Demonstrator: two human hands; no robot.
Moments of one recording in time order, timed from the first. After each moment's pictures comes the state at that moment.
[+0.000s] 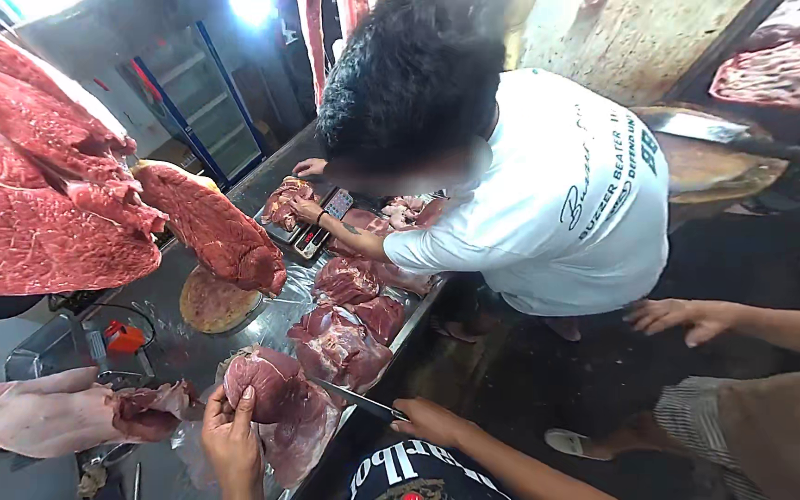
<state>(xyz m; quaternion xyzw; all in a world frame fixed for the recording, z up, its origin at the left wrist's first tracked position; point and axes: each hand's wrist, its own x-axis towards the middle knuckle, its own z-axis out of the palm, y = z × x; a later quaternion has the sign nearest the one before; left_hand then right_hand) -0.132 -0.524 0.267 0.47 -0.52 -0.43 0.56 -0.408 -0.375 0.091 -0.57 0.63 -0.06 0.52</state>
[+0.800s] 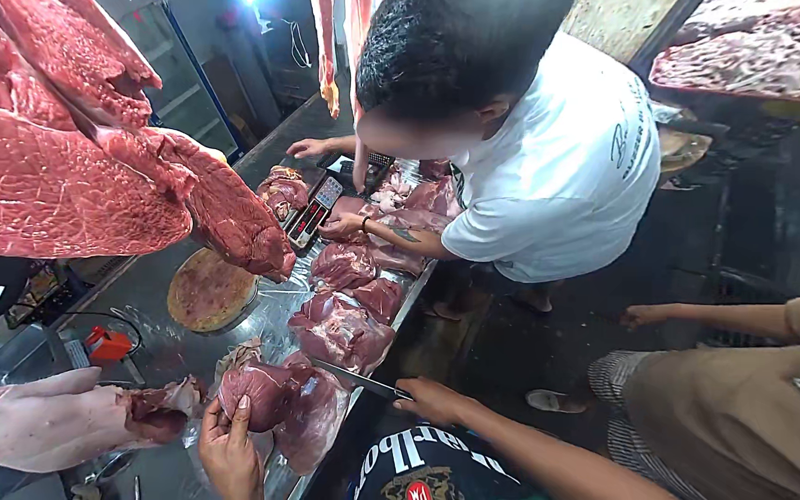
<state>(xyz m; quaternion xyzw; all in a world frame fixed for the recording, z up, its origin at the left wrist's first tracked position) -0.062 -0.534 0.236 0.49 -0.50 -0.46 0.55 -0.364 -0.373 0.088 -0.54 0.67 -0.05 0.51</state>
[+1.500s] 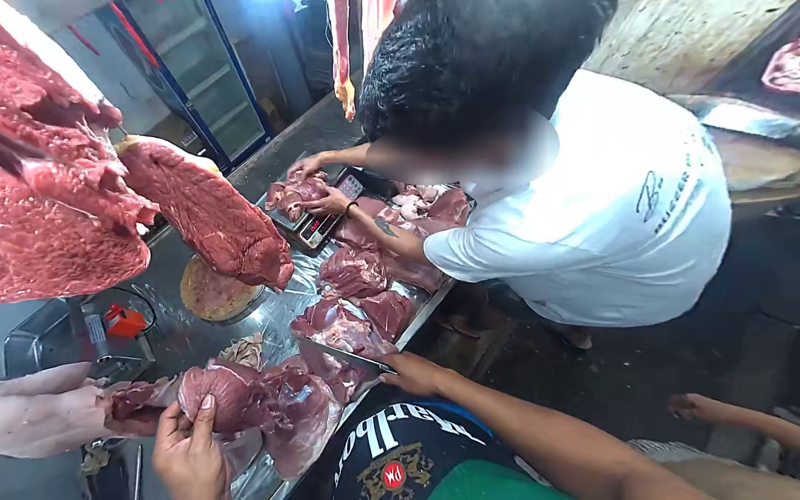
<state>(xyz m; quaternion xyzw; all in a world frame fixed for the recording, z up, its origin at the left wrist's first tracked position) -0.094 -0.546 0.272 0.52 -0.53 -0.32 0.59 -0.440 -0.465 0.096 -0.61 0.62 -0.04 0.49</state>
